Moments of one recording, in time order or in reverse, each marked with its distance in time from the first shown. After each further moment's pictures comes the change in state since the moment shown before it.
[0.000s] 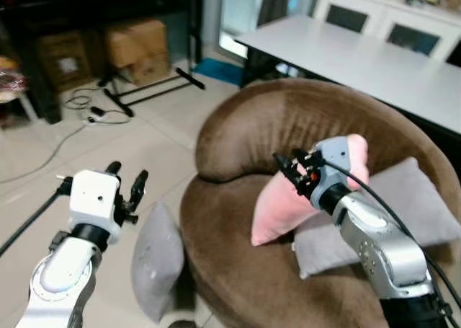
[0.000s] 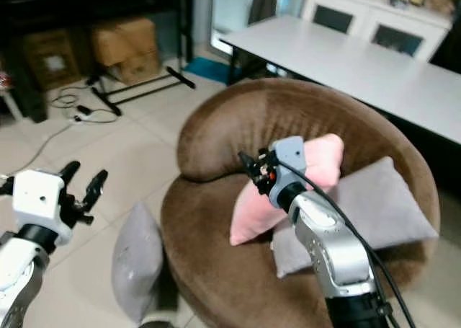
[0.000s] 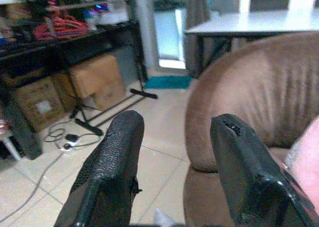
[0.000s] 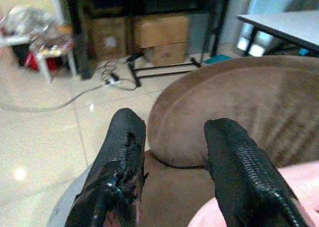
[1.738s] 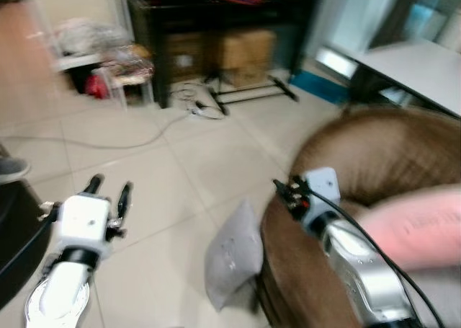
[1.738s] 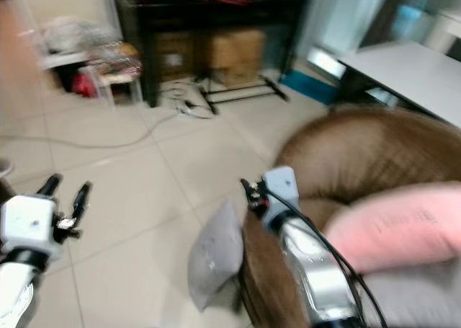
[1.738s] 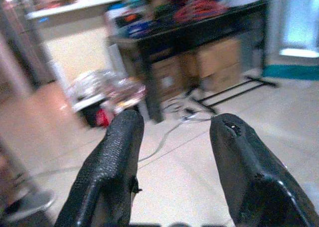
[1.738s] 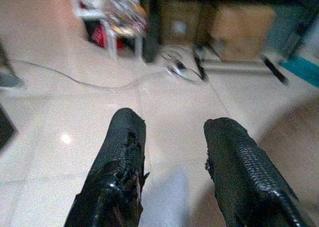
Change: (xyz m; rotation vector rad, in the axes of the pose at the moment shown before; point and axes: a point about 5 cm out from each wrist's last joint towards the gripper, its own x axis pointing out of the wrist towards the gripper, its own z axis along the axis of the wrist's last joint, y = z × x) left arm -0.020 0.012 -0.032 0.072 -0.017 0.147; right arm 0.004 0.020 -0.040 0.008 0.040 -0.094
